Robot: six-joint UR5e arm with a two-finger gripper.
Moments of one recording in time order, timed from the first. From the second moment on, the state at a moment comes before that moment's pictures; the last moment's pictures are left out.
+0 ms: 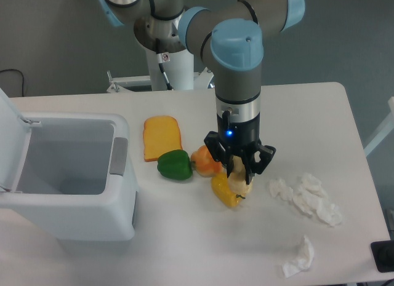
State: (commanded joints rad) arm 2.49 -1.85 -1.53 -0.99 1.50 0.93
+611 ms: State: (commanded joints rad) arm 2.50 -1.84 -1.52 -0.99 1.48 0.93
